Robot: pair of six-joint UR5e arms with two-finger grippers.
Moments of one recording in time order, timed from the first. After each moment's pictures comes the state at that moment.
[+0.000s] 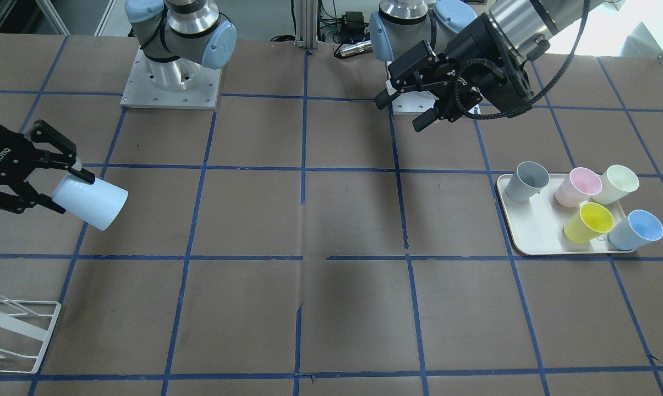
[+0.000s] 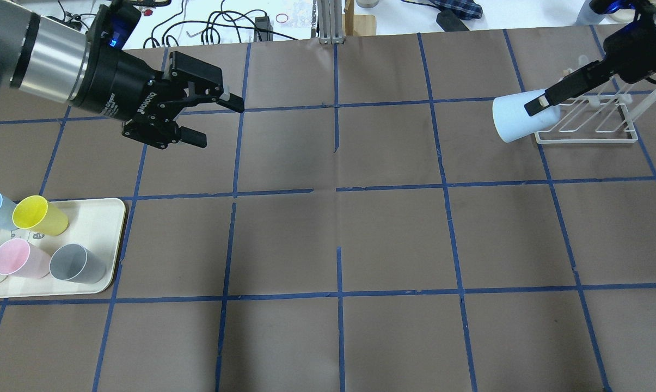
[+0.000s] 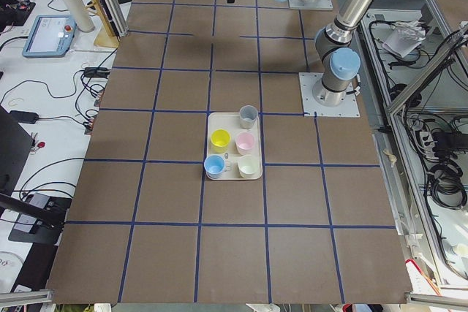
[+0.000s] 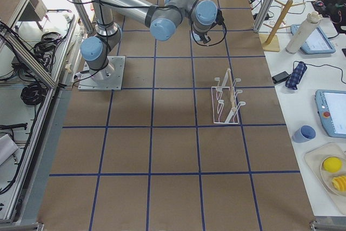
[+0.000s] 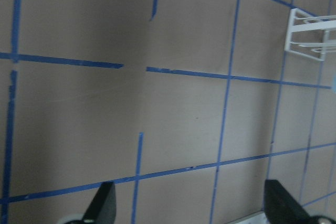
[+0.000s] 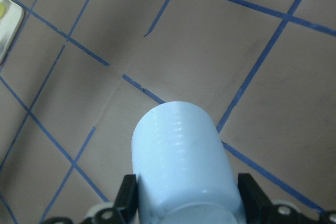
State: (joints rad) left arm -1.39 -1.44 -1.75 -1.55 0.79 0.01; right arm 1.12 -1.43 1.60 -1.46 -0.99 -1.03
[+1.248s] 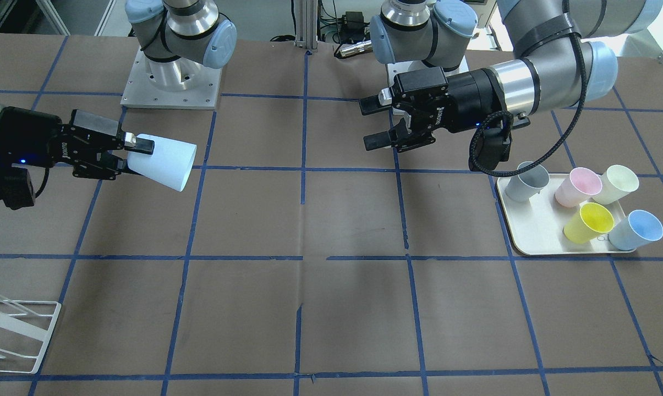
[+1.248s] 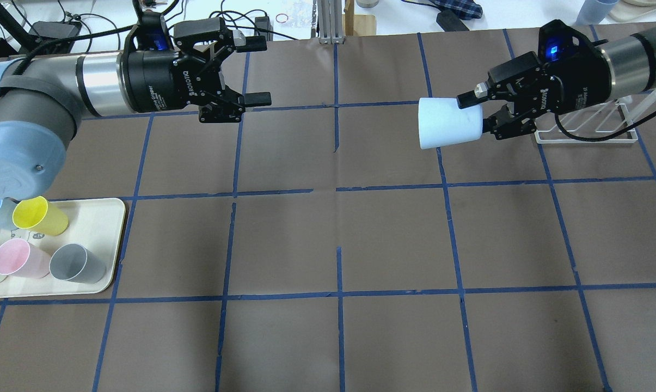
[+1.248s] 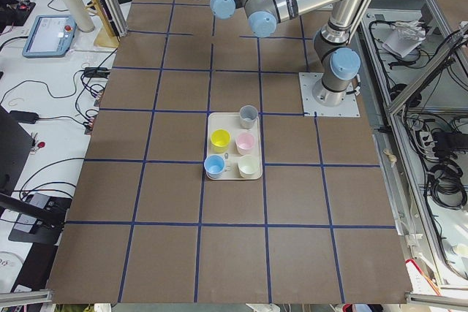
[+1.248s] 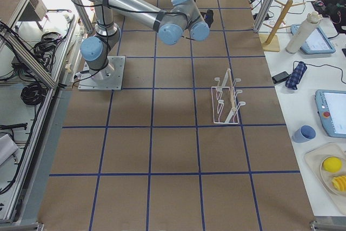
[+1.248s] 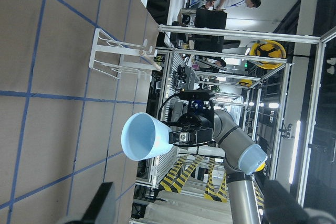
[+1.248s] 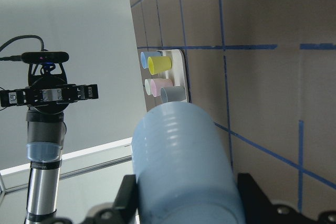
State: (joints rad) left arm -1.38 -1.60 -1.88 -1.52 0.13 0.19; right arm 1.20 -1.39 1.61 -0.82 -0.56 -0.89
